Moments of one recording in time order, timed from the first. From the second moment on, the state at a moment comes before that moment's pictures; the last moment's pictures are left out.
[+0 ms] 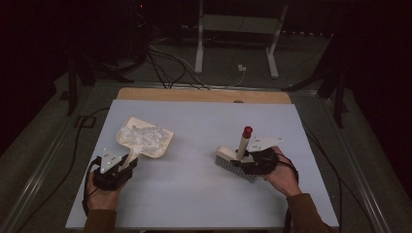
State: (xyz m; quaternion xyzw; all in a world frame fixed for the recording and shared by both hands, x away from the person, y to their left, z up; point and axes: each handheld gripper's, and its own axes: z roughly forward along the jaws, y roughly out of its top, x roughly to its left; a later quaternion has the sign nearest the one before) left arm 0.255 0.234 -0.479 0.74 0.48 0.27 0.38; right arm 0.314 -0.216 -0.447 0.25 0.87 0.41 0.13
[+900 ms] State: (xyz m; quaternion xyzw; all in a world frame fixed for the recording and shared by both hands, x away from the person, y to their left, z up) left arm 0.237 0.239 -0.472 0.70 0.52 0.30 0.39; right arm 0.312 -0.229 -0.412 0.34 0.80 0.46 0.18
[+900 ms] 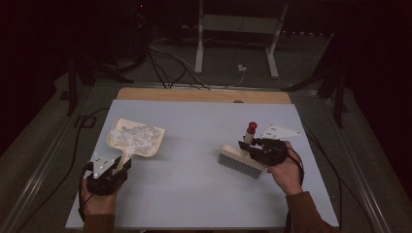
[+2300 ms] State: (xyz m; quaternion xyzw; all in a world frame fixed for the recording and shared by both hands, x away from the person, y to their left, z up) left arm 0.227 0.240 -0.474 0.70 0.53 0.30 0.37; right arm 0.290 -0.327 -0.403 0.24 0.86 0.45 0.01
